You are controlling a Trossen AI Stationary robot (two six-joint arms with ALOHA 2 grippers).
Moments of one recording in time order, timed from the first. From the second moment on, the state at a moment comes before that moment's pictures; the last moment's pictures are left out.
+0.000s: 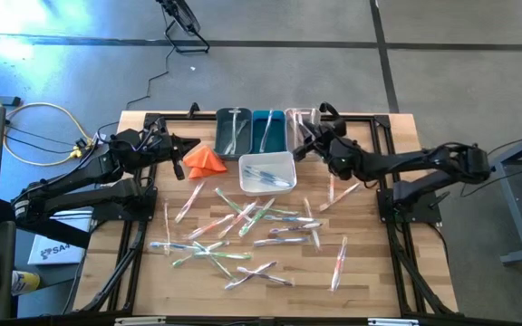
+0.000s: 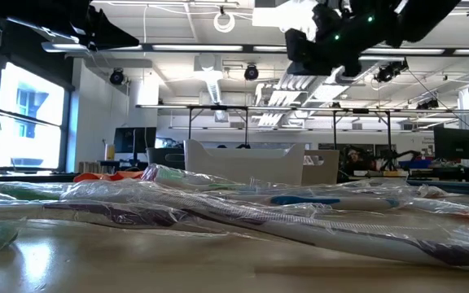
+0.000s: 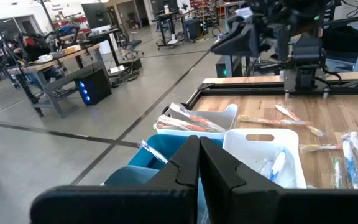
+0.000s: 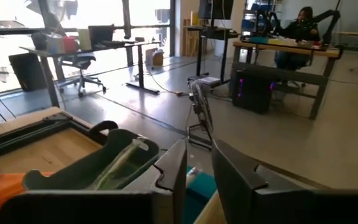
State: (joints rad) left arm 0.43 0.46 0.50 -0.08 -0.02 0.21; right arm -0.16 1.30 0.67 0.53 0.78 0.08
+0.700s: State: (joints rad) left arm 0.43 0.46 0.50 -0.08 -0.02 0.21; right arm -0.07 1.19 0.67 0.06 0.80 0.48
